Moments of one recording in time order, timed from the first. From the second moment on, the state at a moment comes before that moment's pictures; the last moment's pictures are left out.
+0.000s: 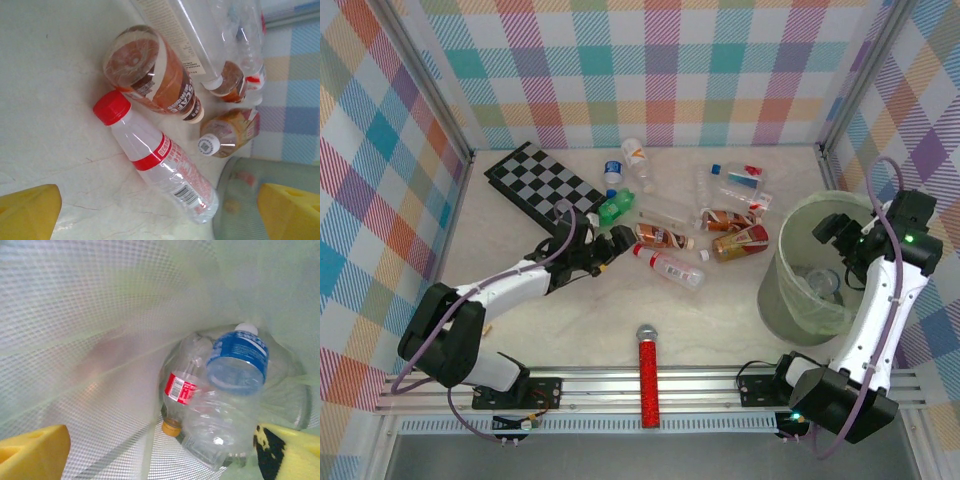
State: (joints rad) left arm -0.50 1.43 0.71 0.09 0.33 -1.09; right arm -0.52 1.09 1.35 -1.30 -0.26 0.28
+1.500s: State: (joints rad) left arm -0.76 1.86 0.89 0.33 0.04 -1.60; right arm -0.52 0.91 1.64 -1.36 -0.90 0.31
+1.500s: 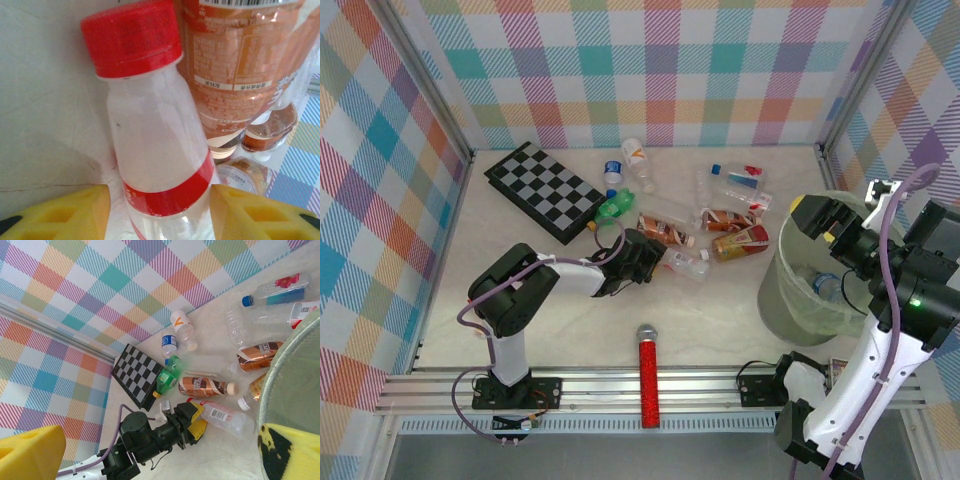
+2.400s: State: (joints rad) left arm -0.77 1.67 0.89 0.13 -0.02 -1.46; right arm -0.45 0.90 1.56 -1.22 -0.99 0.37
